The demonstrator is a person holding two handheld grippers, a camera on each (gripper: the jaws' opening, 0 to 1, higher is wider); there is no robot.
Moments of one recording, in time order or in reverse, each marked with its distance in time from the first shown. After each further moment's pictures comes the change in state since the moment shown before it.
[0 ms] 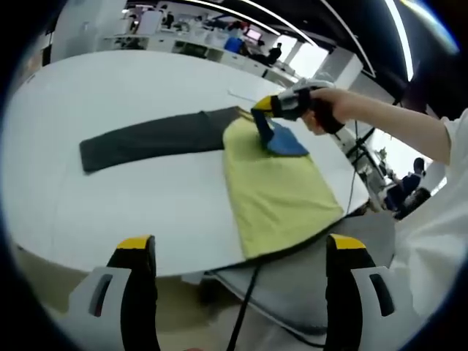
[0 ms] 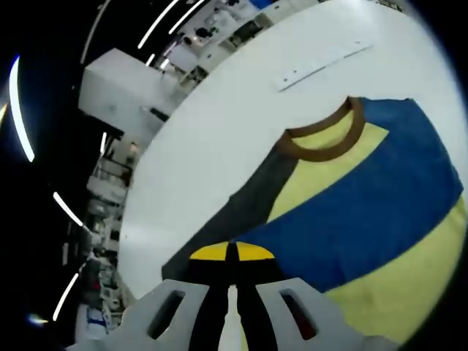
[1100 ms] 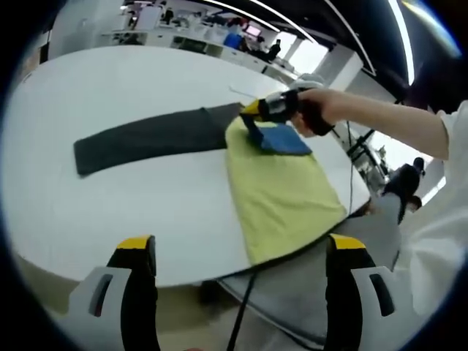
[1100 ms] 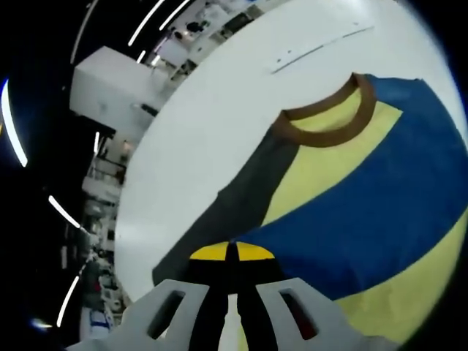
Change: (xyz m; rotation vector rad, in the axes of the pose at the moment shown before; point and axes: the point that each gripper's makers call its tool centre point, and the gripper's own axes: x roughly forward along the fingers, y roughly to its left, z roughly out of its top) left arm 0.014 0.009 0.005 -0.004 0.024 -0.010; right arm 0.039 -0.011 -0.013 0.033 0.043 -0.031
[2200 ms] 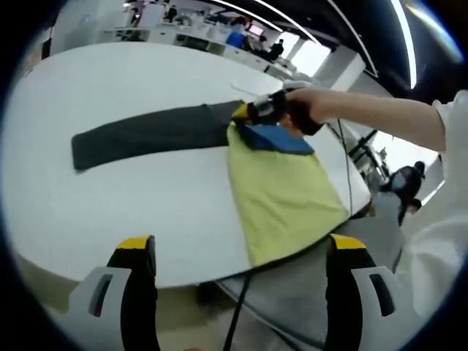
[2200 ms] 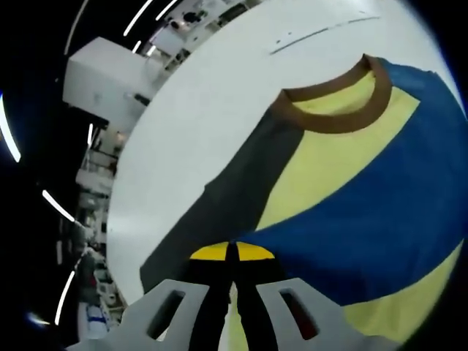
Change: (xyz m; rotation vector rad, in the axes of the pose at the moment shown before) left arm 0.009 0.001 -0.003 -0.018 0.004 0.000; right arm 0.030 -0.010 -0.007 -0.014 0.055 -0.037
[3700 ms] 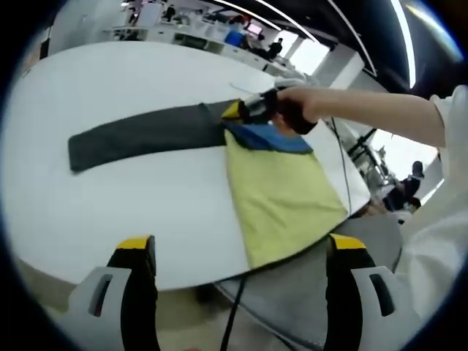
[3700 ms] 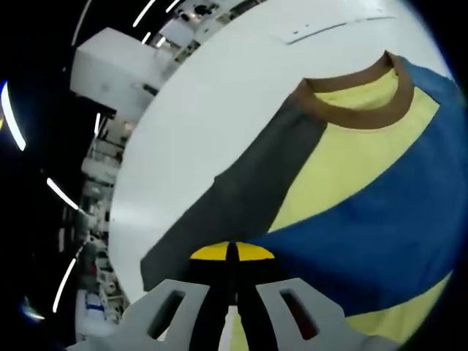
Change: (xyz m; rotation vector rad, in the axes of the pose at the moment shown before) left arm 0.004 0.000 0.002 0.005 0.006 -0.008; right arm 0.011 0.011 -0.006 -0.056 0.037 0.042
